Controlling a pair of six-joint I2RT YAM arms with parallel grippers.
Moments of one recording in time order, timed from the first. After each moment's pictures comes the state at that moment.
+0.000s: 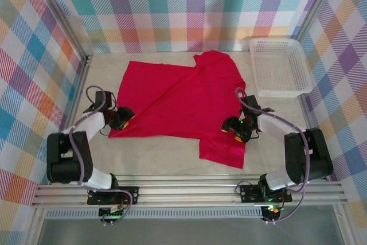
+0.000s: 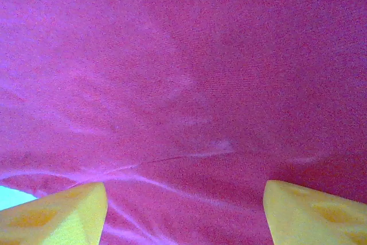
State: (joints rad) left arm 0.09 1.44 0.80 -0.43 0.34 -0.70; right arm 0.25 1.46 0.77 -0.60 -0.33 0.69
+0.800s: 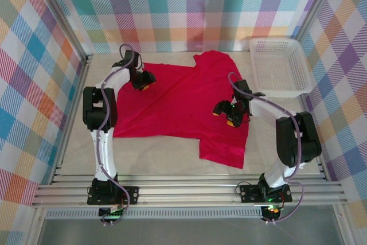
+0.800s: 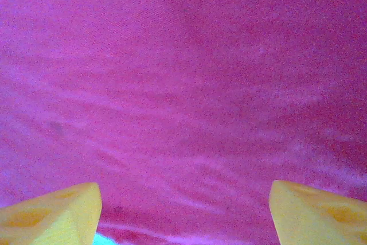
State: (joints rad) left arm -0.08 2.24 1.79 -0.66 0.33 -0.55; right arm 0.29 1.68 1.01 -0.55 -0.34 0.76
